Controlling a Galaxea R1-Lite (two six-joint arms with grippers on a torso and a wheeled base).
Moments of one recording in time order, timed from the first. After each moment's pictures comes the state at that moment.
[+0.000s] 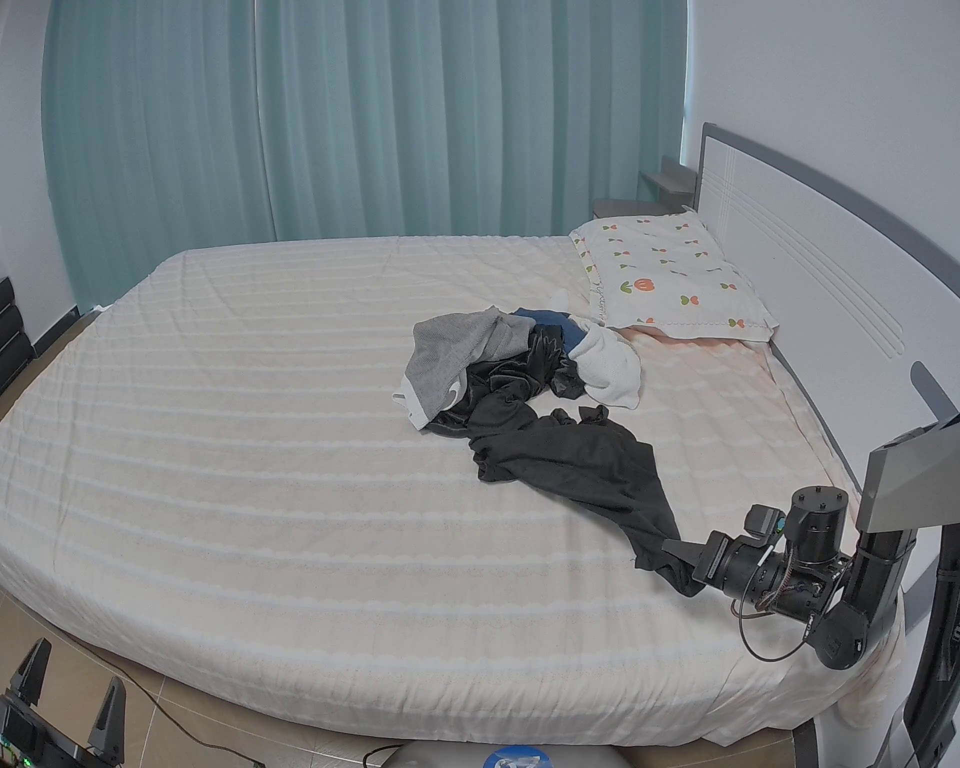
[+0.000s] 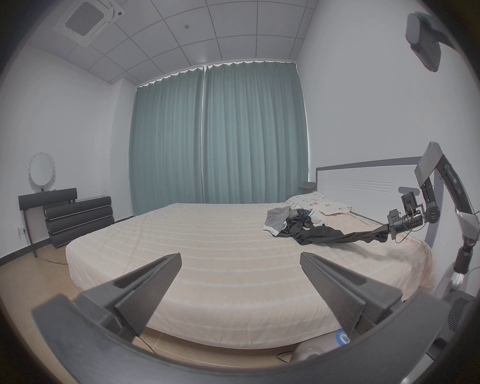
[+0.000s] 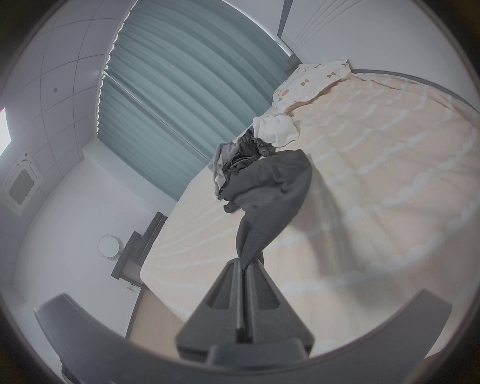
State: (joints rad) left arm 0.00 0.02 -0.02 0.01 0.01 0.02; right arm 0.27 2.20 -0.30 -1.55 0.28 0.68
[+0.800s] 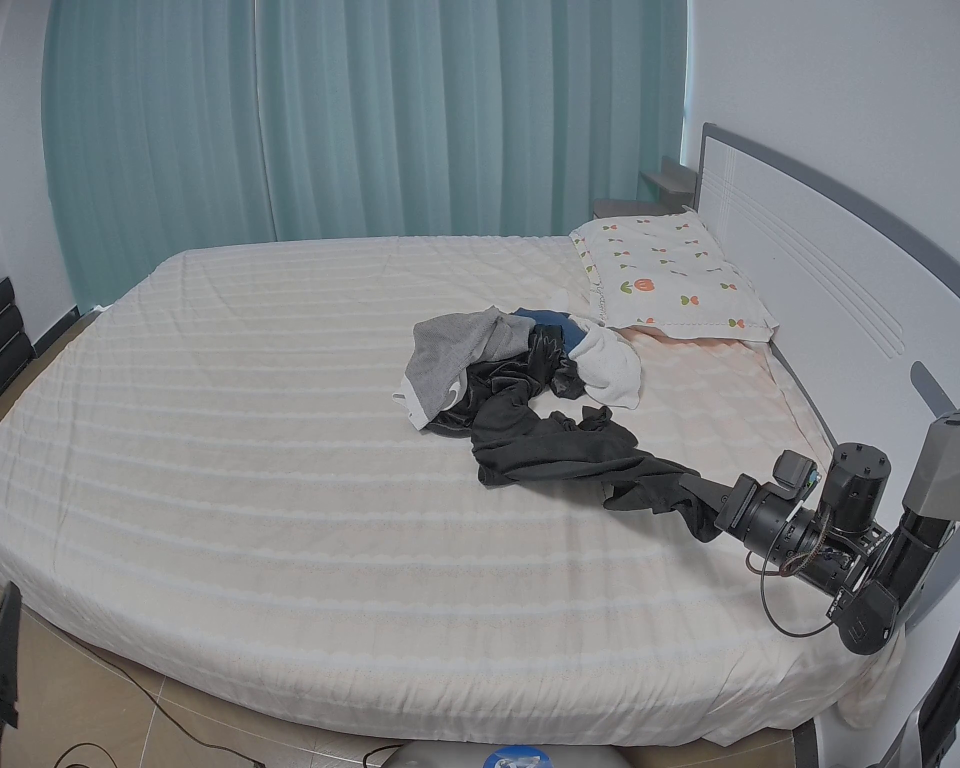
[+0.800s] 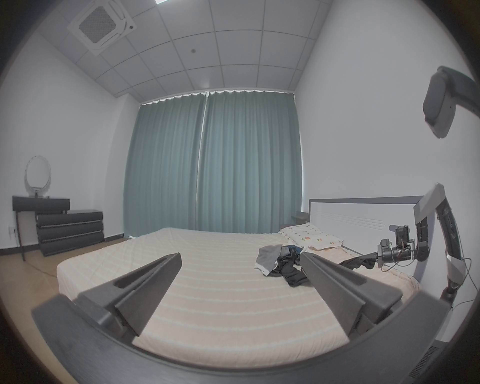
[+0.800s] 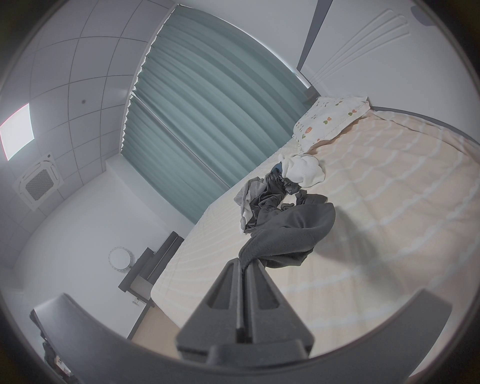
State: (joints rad) left arm -0.02 0.19 -0.36 0.02 -0.02 -0.03; right arm 0.29 2.01 -0.32 -1.55 0.23 0.70
